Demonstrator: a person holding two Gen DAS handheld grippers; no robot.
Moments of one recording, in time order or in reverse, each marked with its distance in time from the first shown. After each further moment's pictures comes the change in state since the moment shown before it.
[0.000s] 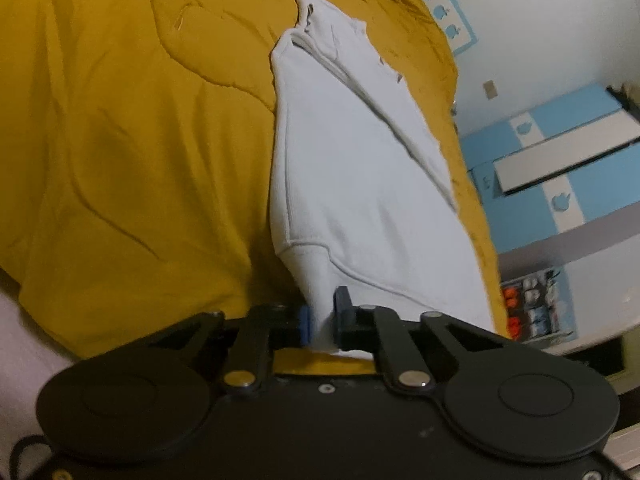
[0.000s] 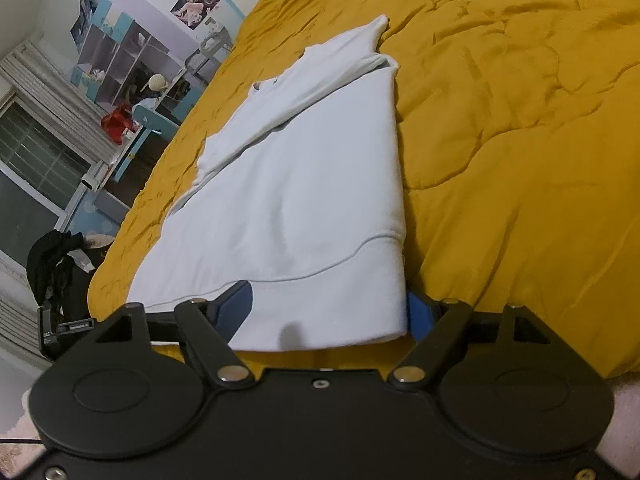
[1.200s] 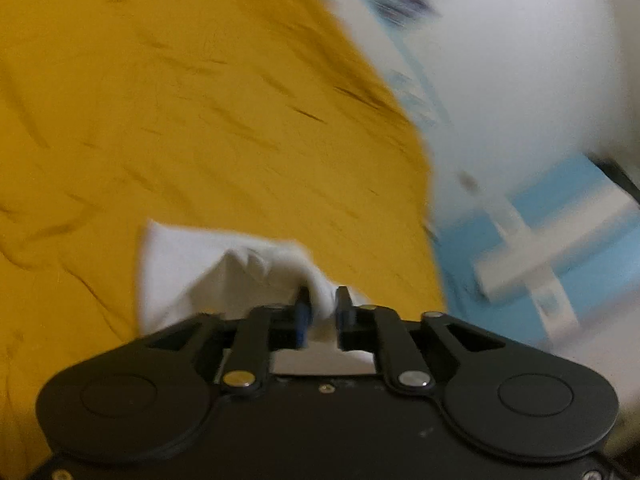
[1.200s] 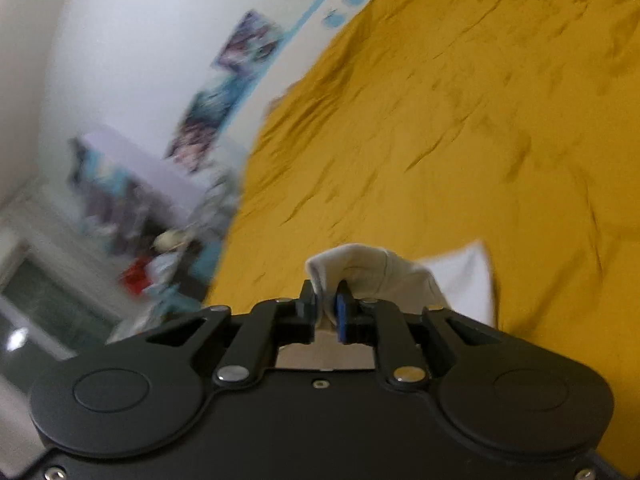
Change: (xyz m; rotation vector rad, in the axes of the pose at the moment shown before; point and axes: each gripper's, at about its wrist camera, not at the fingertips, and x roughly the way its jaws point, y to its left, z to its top) left arm 0.181 -0.078 0.357 -0.006 -0.272 -0.027; right arm 0.202 0.002 0.330 0.254 -0.366 0.045
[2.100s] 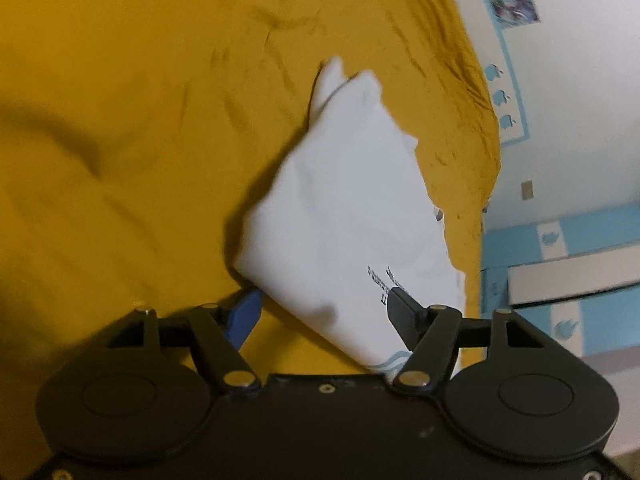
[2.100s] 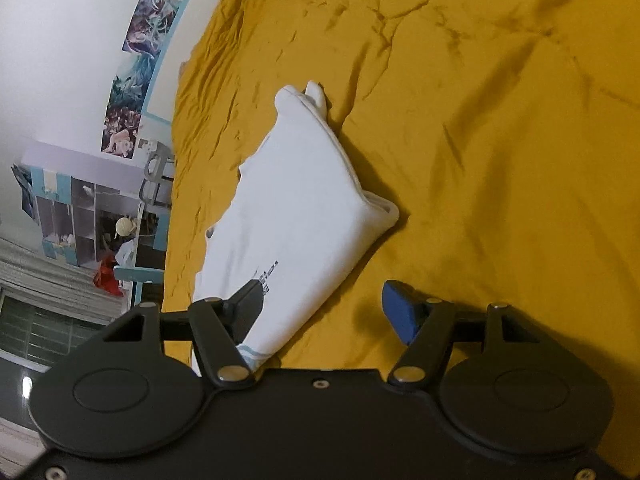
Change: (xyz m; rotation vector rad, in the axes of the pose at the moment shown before) left arm -0.065 0.070 -0.112 -0.275 0.167 0.092; right arm -0.127 -0.082 -0.134 0.236 0.221 -0.068
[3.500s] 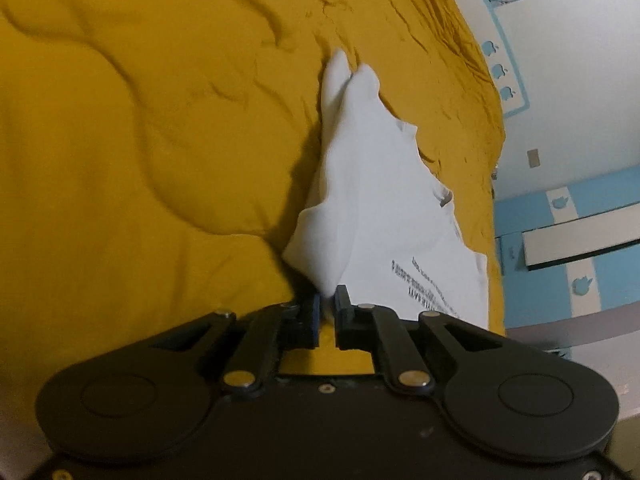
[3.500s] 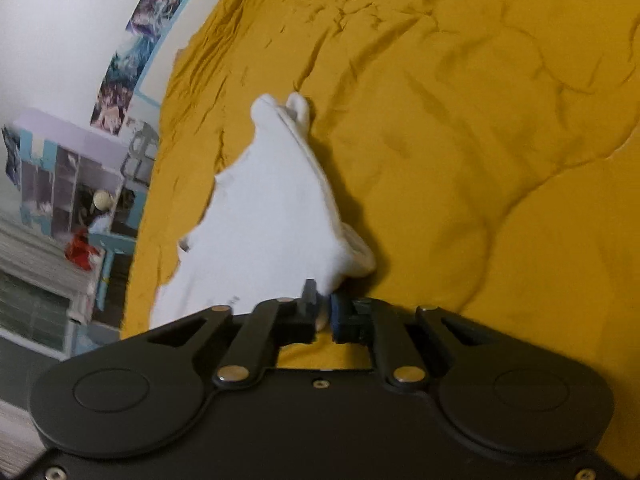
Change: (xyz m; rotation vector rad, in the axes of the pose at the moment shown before) left arm -0.154 0.046 -0.137 0.124 -0.005 0.077; right arm -0.088 -0.030 -0.087 -0.143 -0.023 -0.104
